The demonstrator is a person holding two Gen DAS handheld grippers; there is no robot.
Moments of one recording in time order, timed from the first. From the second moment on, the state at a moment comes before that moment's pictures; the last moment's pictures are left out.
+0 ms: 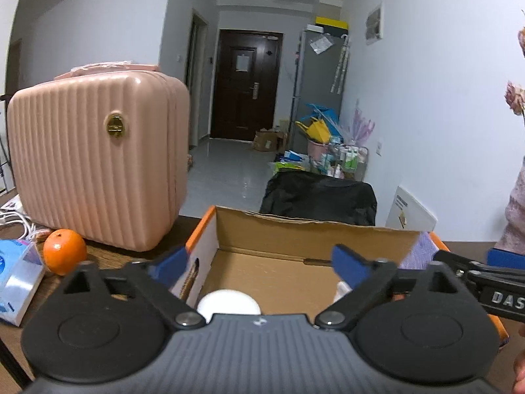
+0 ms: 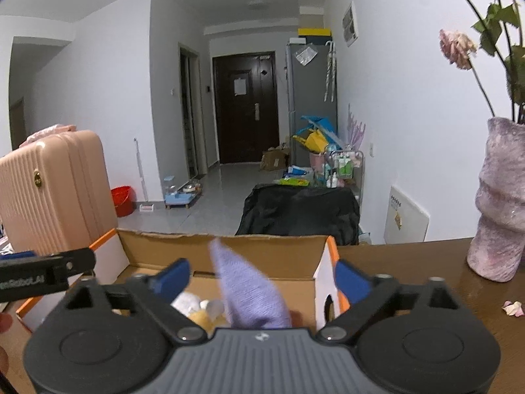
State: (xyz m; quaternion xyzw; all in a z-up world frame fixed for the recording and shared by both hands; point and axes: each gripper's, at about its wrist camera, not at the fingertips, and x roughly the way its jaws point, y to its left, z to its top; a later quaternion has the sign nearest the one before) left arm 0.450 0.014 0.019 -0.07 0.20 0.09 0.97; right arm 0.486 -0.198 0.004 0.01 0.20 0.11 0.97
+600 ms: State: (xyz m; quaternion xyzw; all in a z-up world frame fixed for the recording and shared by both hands) left arm 0.438 0.017 0.028 -0.08 0.19 0.09 0.97; right arm 0.472 -0.196 0.018 0.02 0.19 0.10 0.98
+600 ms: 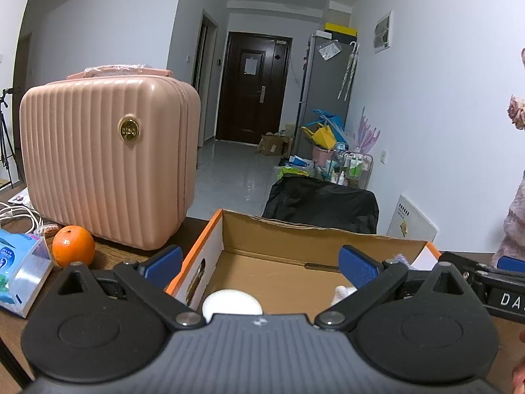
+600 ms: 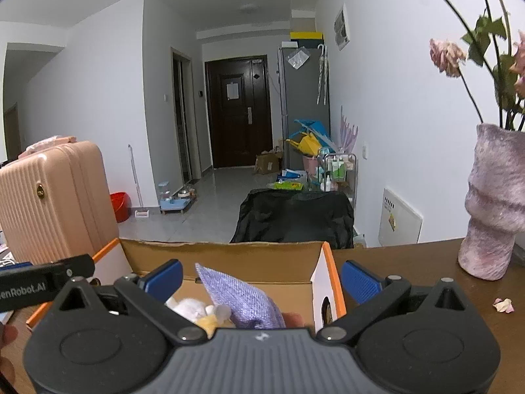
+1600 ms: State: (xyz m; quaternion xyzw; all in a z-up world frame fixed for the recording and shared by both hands) left arm 0.334 0.024 0.035 -0.06 0.18 0.05 0.98; right arm 0.353 -0.229 0.013 -0.03 0.17 0.10 0.98
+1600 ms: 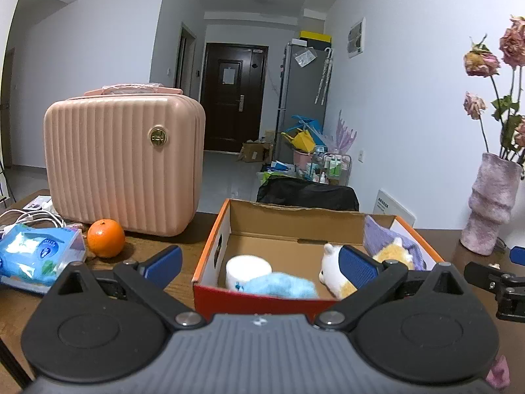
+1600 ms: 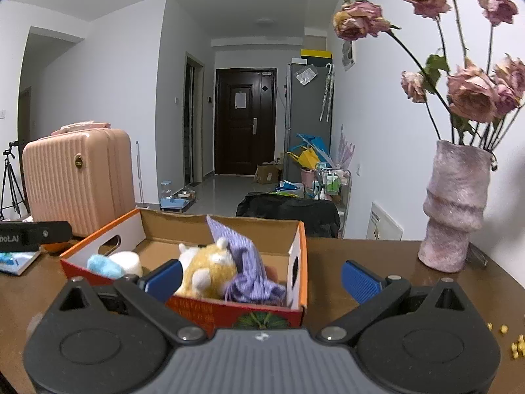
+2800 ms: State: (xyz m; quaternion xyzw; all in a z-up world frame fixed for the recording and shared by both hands) left arm 0.204 -0.003 0.009 -0.03 0.22 0.00 0.97; right arm 0.218 -0.254 -0.018 0.00 0.18 0.07 0.98
